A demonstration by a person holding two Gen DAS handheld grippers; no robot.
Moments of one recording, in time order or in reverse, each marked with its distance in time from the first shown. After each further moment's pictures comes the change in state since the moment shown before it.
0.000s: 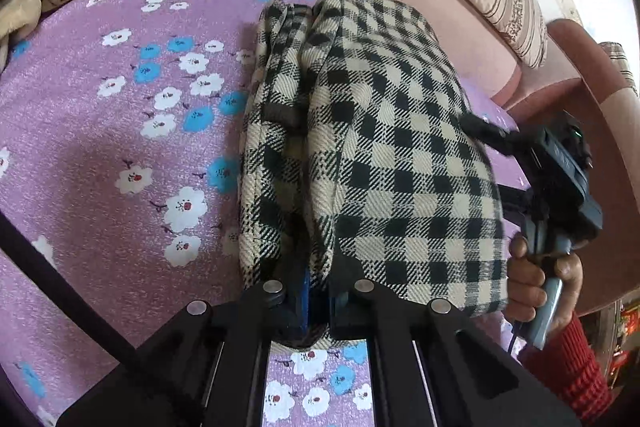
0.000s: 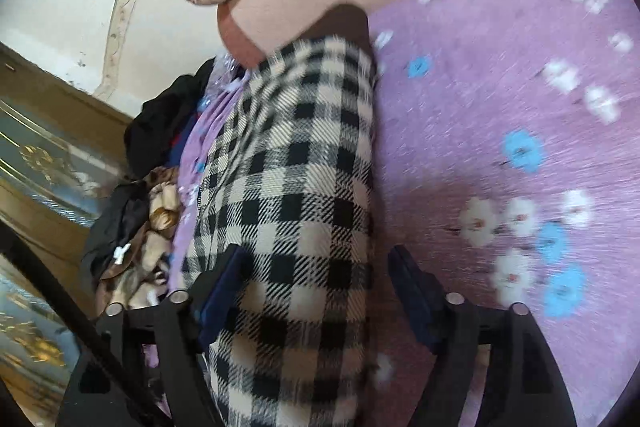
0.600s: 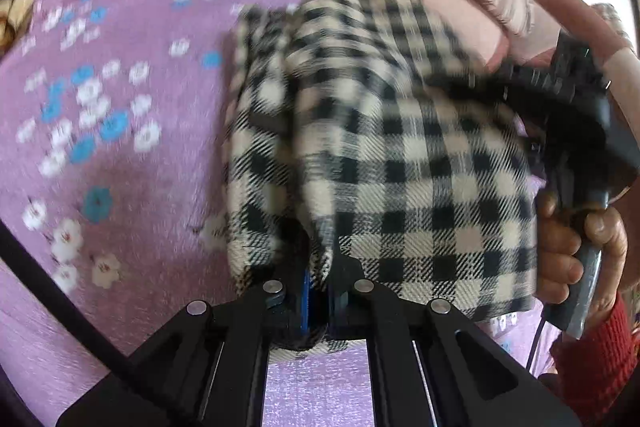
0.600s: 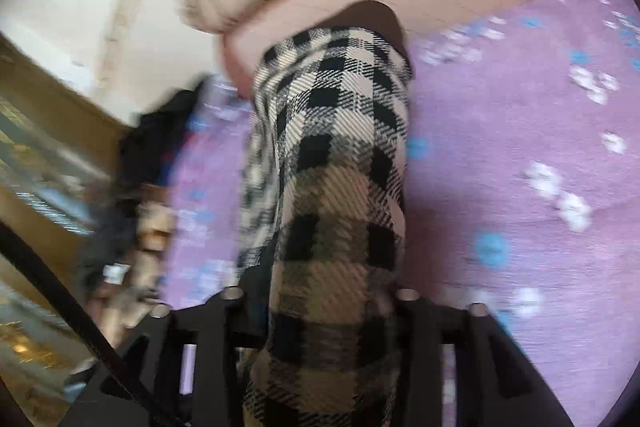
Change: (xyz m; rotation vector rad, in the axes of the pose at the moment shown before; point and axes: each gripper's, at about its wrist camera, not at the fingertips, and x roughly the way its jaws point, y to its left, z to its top) left arm 0.038 -0.093 0.005 0.071 0.033 0.005; right arm -0.025 0.017 0.050 -0.059 -0.021 -0.166
